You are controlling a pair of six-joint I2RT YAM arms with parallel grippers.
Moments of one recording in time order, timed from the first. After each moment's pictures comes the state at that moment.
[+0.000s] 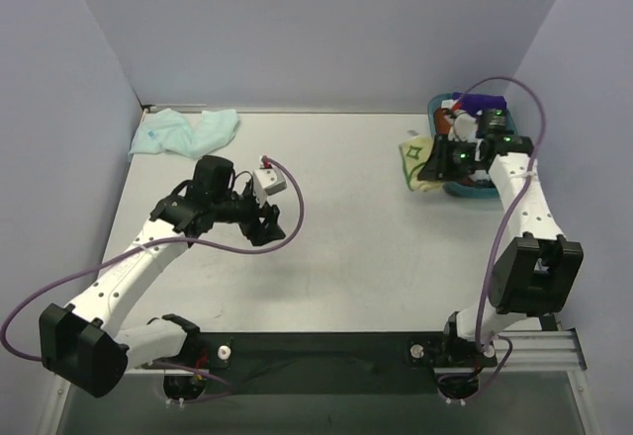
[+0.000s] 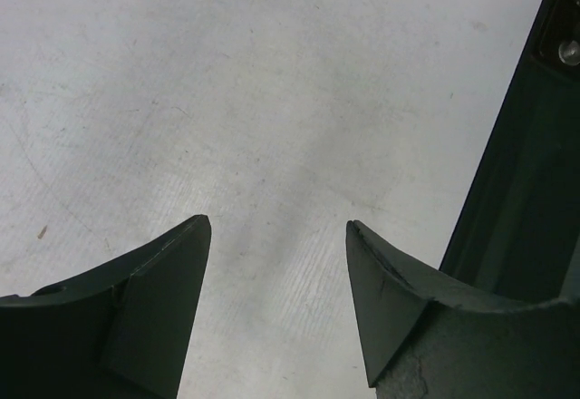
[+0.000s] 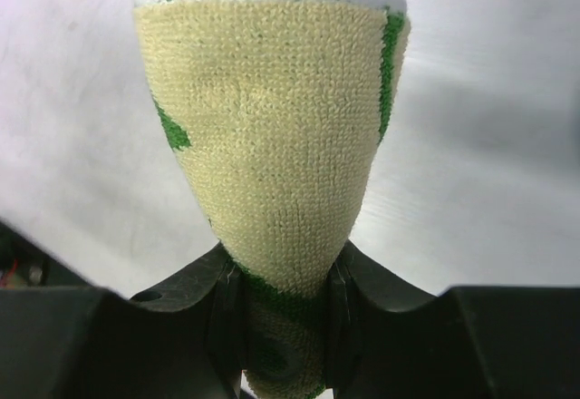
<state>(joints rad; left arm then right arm) -0.47 1.16 1.00 -0.59 0.61 0.33 -0.03 1.57 1.36 -0.83 -0.58 -0.07</state>
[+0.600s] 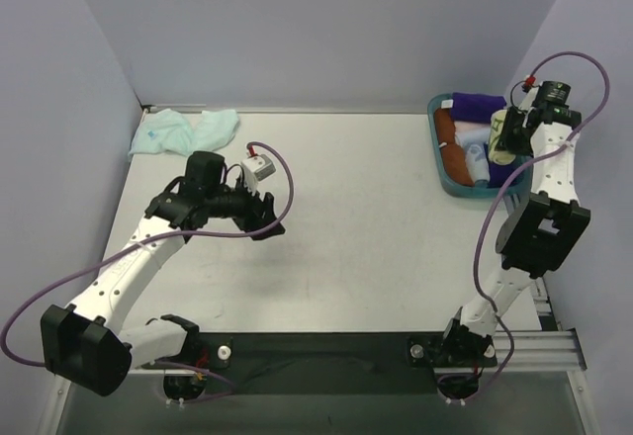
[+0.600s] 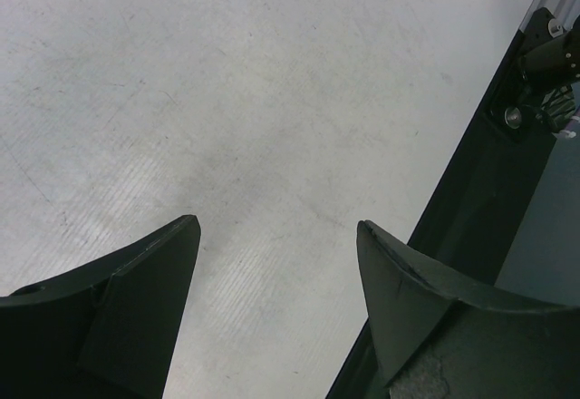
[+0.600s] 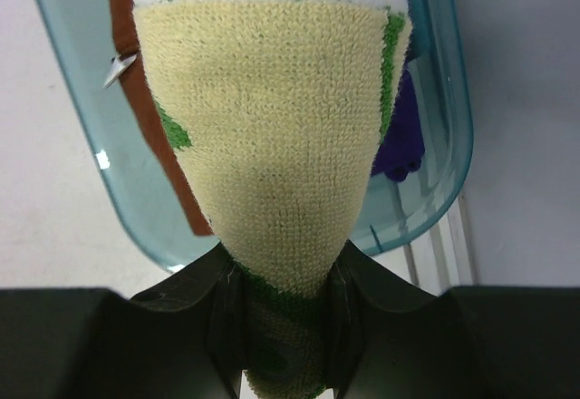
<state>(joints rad) -0.39 1.17 1.02 -0.58 0.66 0.09 -0.37 1.87 1.80 -0.84 -0.11 -0.07</state>
